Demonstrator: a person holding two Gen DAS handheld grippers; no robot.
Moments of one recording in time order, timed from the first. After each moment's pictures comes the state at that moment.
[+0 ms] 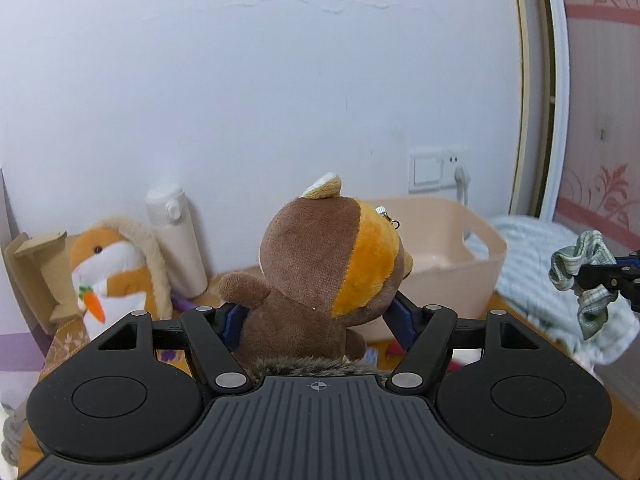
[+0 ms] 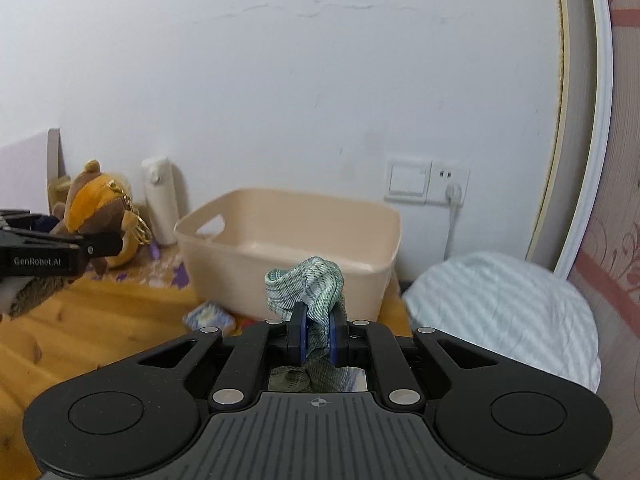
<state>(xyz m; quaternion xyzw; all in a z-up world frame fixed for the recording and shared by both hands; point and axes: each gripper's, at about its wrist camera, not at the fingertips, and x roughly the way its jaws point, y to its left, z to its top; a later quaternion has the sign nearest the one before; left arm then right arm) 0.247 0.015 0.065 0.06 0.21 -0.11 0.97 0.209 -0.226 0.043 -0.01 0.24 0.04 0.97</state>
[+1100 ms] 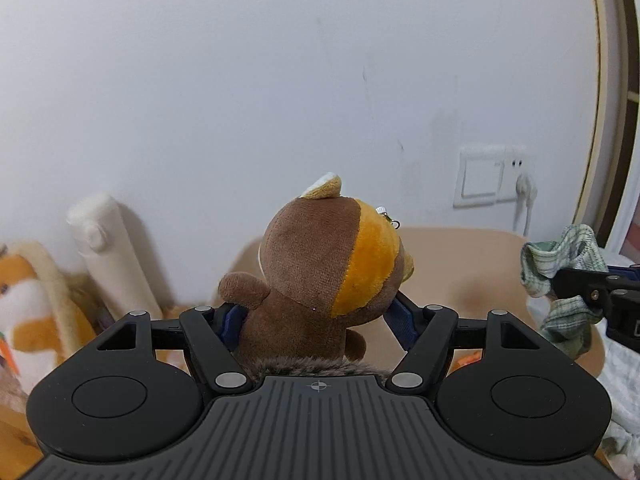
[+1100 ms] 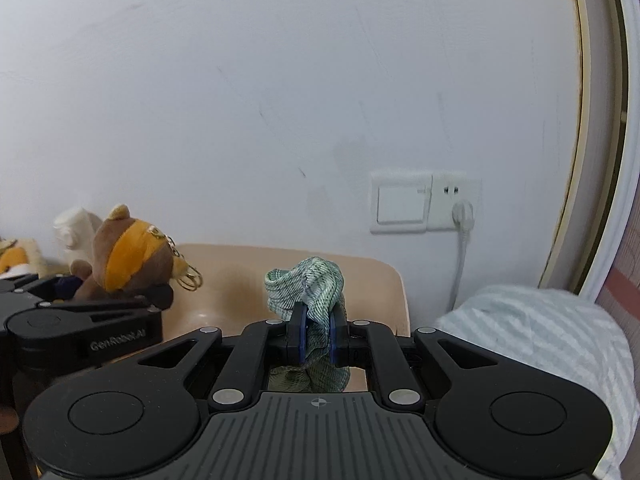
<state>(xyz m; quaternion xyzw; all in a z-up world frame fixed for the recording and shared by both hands) 0.423 -0.076 0.023 0.05 0.26 -0.04 0.96 0.381 -0.259 0.032 0.04 0.26 0.01 0.96</state>
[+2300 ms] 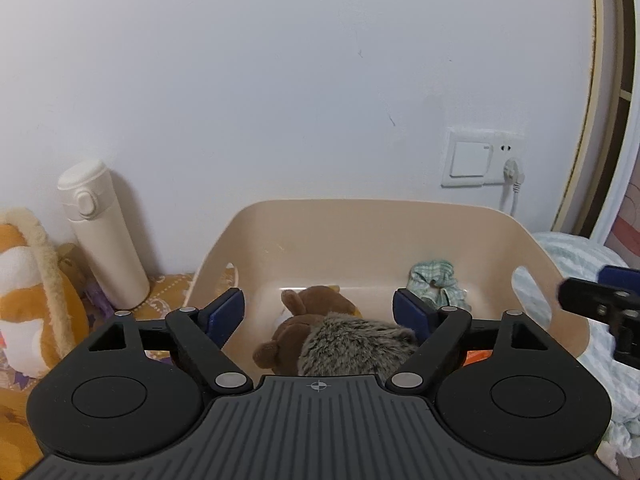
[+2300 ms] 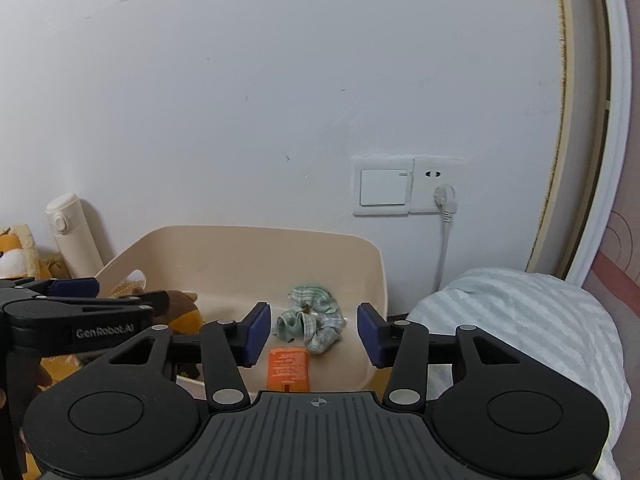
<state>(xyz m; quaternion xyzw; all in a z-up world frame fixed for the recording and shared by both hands) 0.411 -0.060 0.020 0.03 0.28 -0.06 0.96 0.357 -0.263 0.034 0.04 0.27 -0.02 0.96</state>
